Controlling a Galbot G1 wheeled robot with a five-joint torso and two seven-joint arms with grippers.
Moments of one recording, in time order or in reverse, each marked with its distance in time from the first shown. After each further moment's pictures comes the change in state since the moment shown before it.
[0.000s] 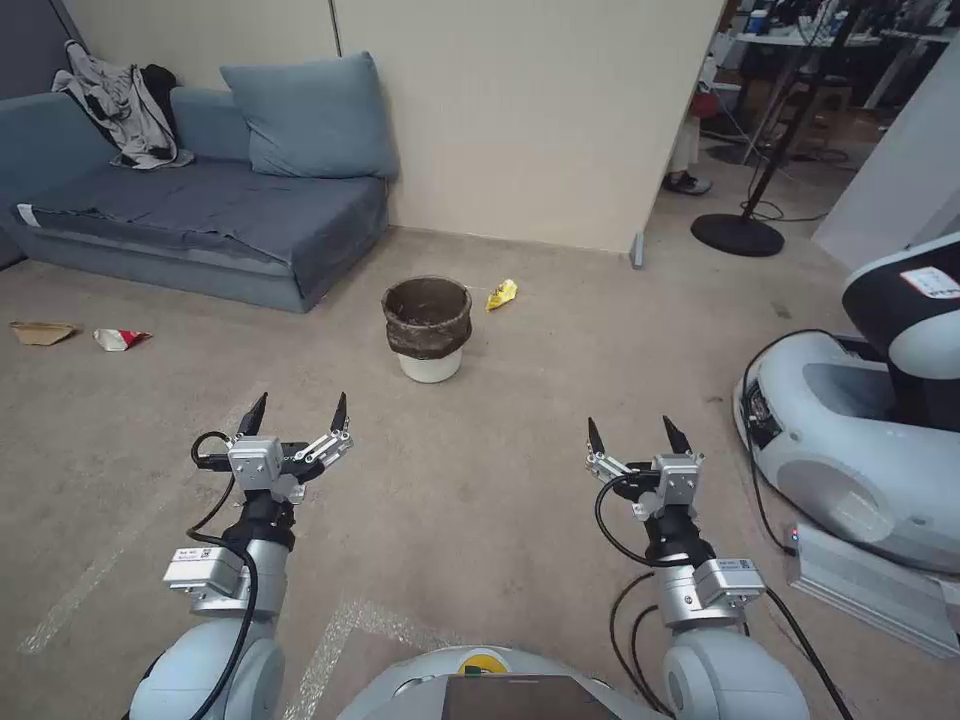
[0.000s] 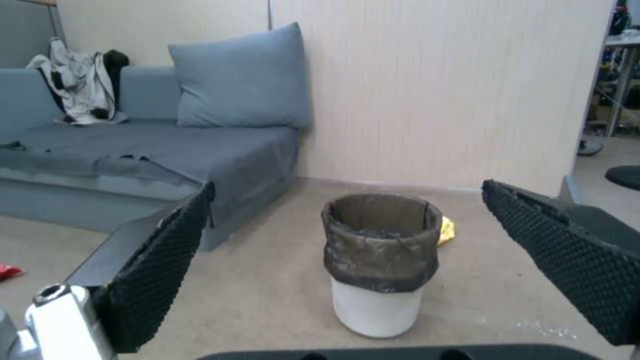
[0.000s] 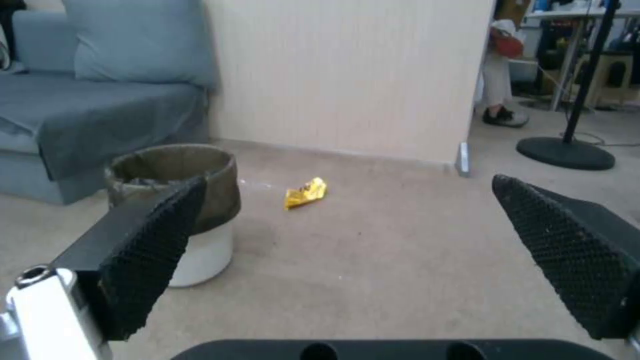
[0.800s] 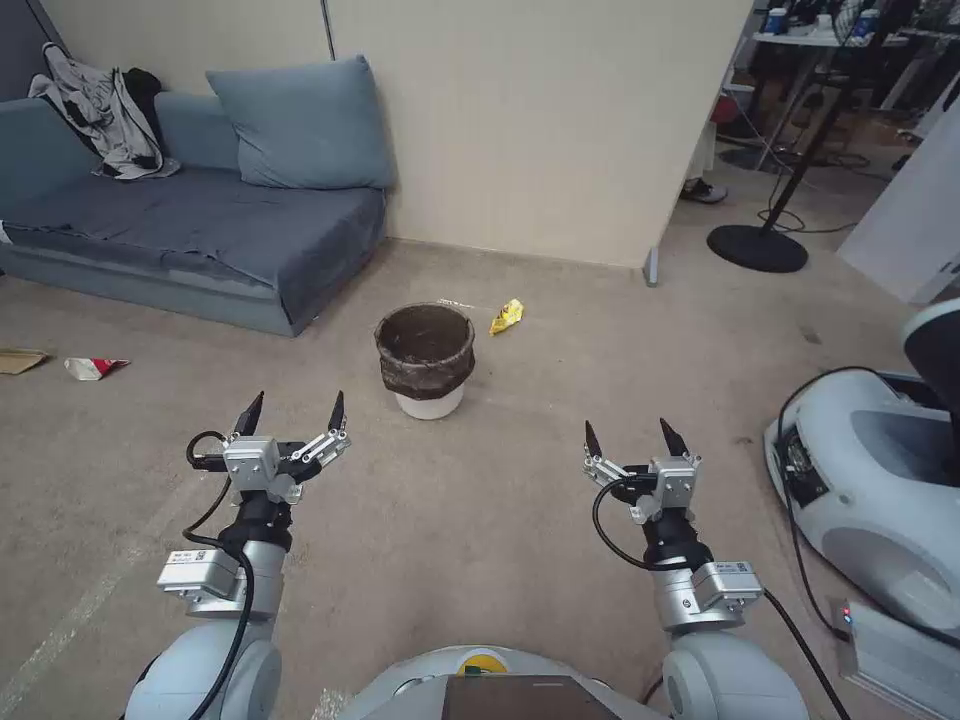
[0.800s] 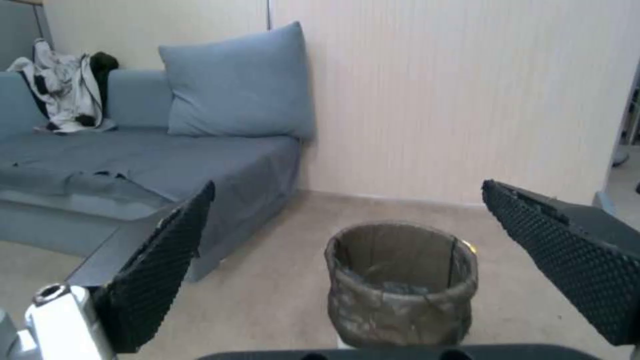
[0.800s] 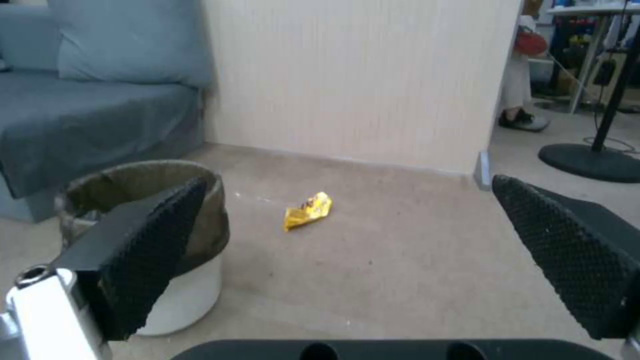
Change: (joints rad) left arm 0.003 -0.001 -0.010 -0.003 -0.010 -0.010 0.002; right arm -0.007 0.001 -0.003 -0.002 -0.007 0.005 -0.007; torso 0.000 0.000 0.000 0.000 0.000
